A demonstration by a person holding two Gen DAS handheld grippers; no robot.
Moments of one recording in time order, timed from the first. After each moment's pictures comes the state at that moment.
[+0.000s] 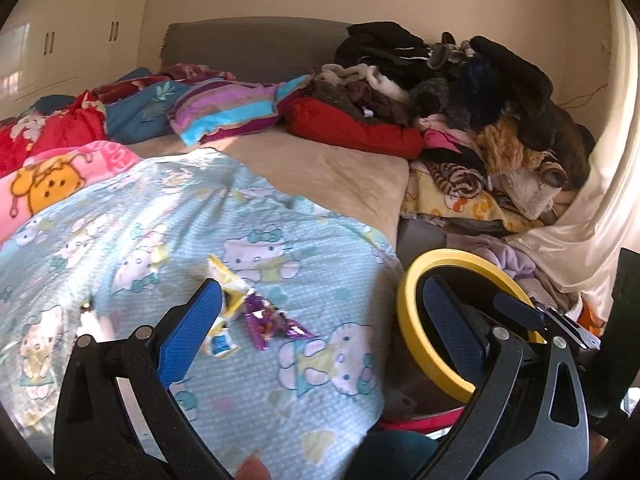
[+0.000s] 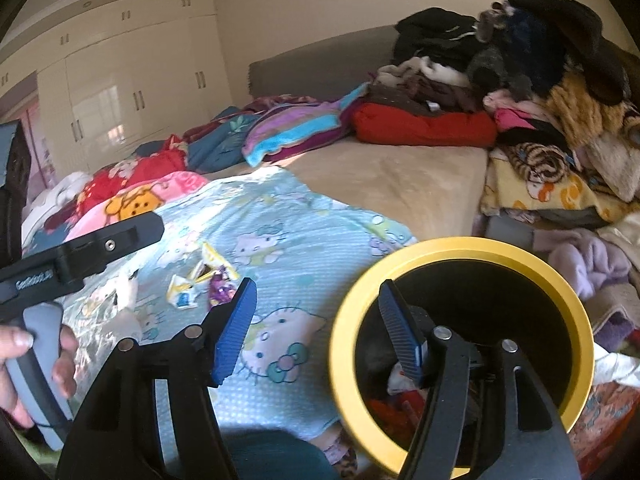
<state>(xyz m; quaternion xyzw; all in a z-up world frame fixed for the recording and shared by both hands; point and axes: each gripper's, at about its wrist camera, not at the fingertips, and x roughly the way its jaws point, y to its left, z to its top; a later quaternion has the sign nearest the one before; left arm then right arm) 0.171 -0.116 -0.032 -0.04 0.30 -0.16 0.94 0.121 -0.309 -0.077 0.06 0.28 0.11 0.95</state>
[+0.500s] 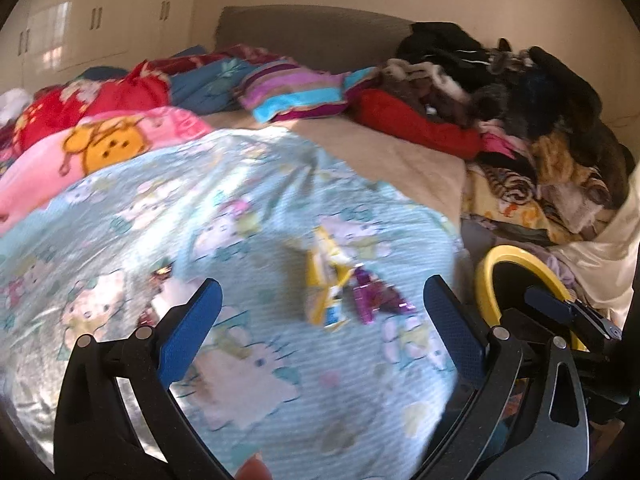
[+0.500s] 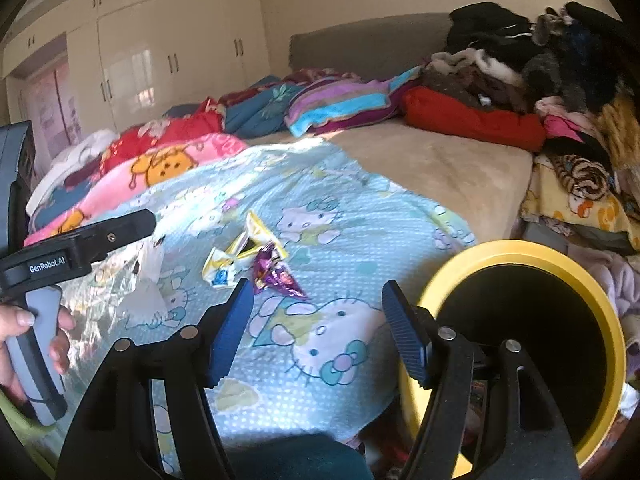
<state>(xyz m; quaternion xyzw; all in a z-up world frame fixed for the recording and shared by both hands) 0.170 -0.034 -0.055 -0.07 0.33 -0.07 0.94 0.145 -0.246 -0.091 0.01 0.32 0.17 0.93</state>
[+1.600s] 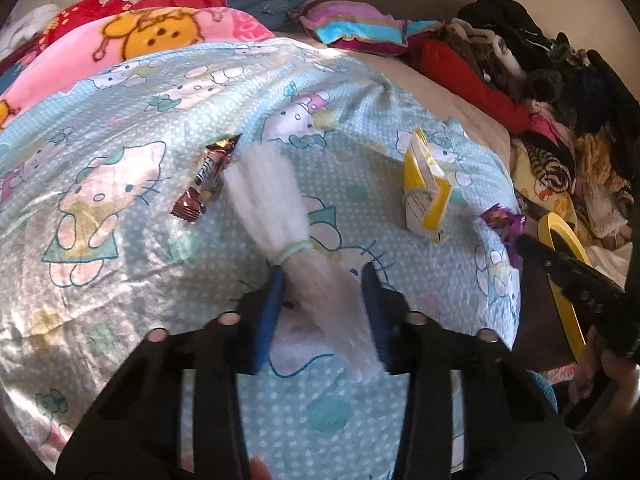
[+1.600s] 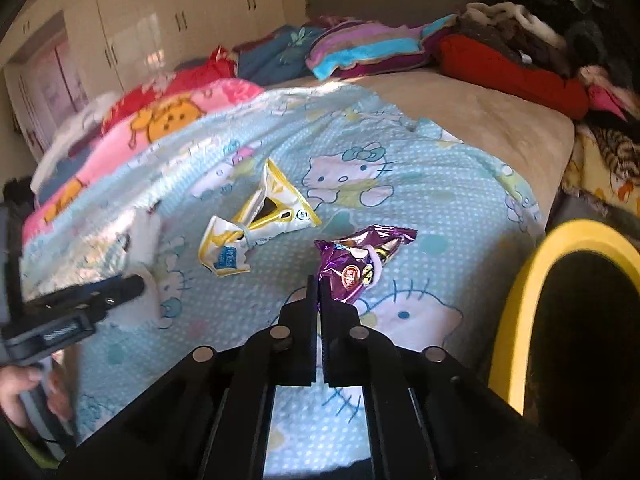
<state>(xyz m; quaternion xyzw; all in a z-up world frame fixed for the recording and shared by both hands) 0.164 0.018 -0.134 -0.13 0.43 -0.03 0.89 0.195 -0.204 -0.133 0.02 0.39 0.21 0.90</state>
